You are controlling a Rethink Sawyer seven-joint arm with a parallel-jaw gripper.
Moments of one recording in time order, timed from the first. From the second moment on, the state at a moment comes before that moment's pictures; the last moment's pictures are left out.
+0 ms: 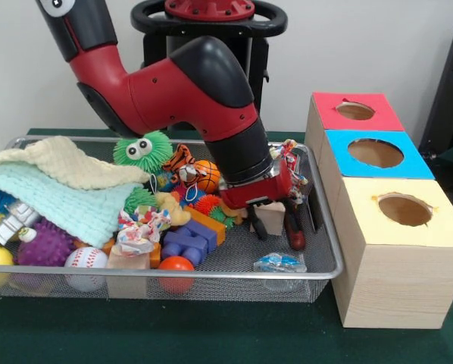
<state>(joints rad) -0.76 -0.28 0.57 1.78 -0.43 0.20 1.85</state>
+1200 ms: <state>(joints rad) -0.78 -0.29 0.48 1.86 -0.27 -0.18 1.89</state>
